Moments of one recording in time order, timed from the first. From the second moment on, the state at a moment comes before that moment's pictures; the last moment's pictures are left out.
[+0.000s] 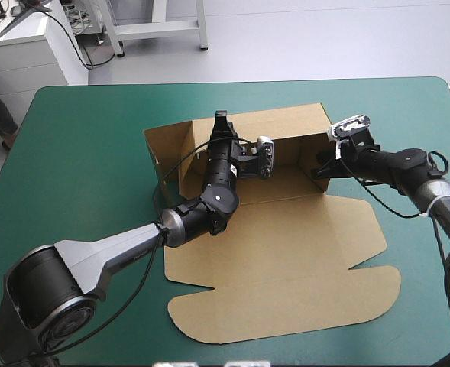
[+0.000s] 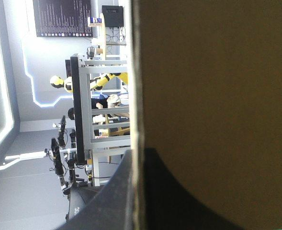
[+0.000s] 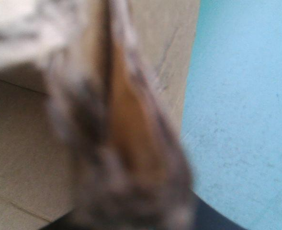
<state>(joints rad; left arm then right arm) -0.87 1.84 -1.33 1.69 0.71 -0.43 0.01 1.66 -1.09 1.14 0.47 -1.34</state>
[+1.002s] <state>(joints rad) -0.88 1.86 -1.33 1.68 0.67 -0.44 0.14 1.66 -1.09 0.88 0.29 -0.93</state>
